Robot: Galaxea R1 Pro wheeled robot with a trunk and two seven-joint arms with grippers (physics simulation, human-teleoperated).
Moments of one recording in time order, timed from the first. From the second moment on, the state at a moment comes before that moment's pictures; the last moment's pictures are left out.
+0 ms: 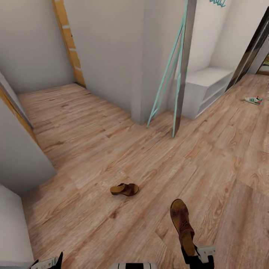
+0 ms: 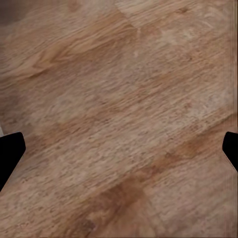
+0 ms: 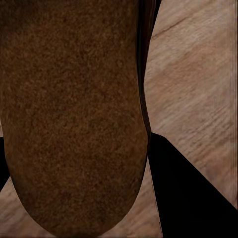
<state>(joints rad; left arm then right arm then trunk) -0.06 0.09 0.36 -0.66 0.07 -0.47 -0.16 -0.20 -0.12 0.00 -0.51 -0.02 -0.45 0.15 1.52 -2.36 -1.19</state>
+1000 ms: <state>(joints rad) -0.06 0.09 0.36 -0.66 0.07 -0.47 -0.16 -0.20 -0.12 0.00 -0.51 -0.02 -0.45 0.15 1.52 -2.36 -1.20</state>
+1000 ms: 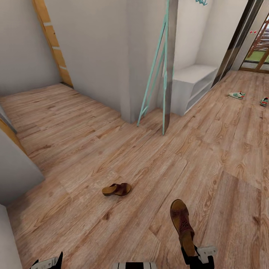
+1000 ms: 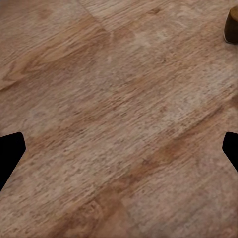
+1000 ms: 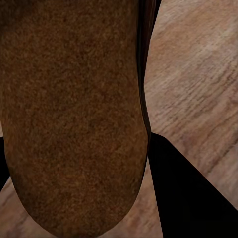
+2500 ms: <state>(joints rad) -0.06 0.09 0.36 -0.66 0.07 -0.47 -0.16 -0.20 -0.12 0.00 -0.52 -0.02 -0.45 0.15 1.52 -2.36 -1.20</state>
